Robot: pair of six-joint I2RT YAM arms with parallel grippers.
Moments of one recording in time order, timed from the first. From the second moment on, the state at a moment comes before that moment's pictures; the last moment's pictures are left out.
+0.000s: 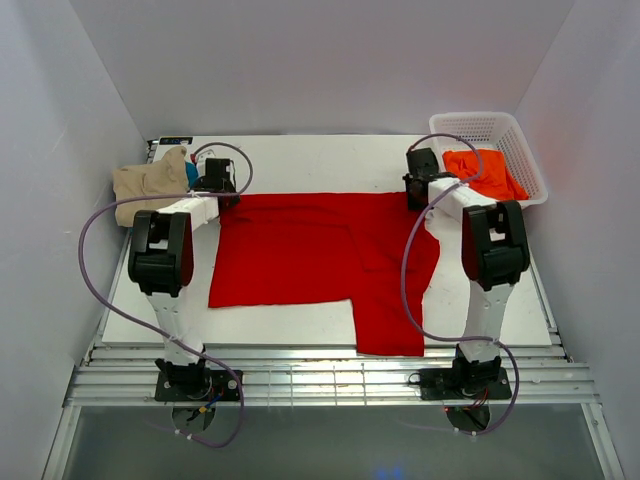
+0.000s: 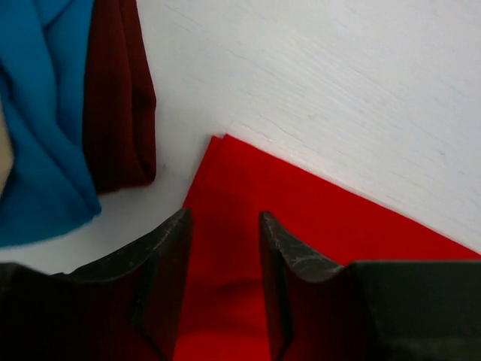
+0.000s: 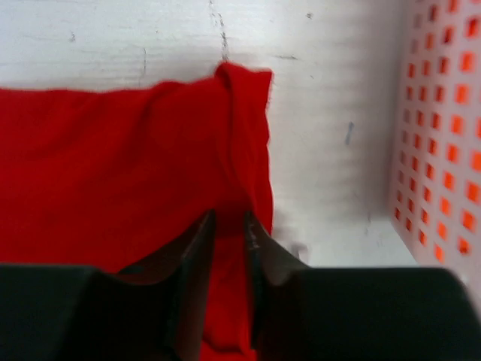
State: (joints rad) left arm -0.09 2.02 1.33 -0.08 -0.31 -0.47; right arm 0.23 2.07 1.48 -0.37 0.26 0.07
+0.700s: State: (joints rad) left arm -0.19 1.83 1.07 -0.12 -0.41 -0.47; right arm 0.35 1.62 1.11 -0.29 0.21 0.07
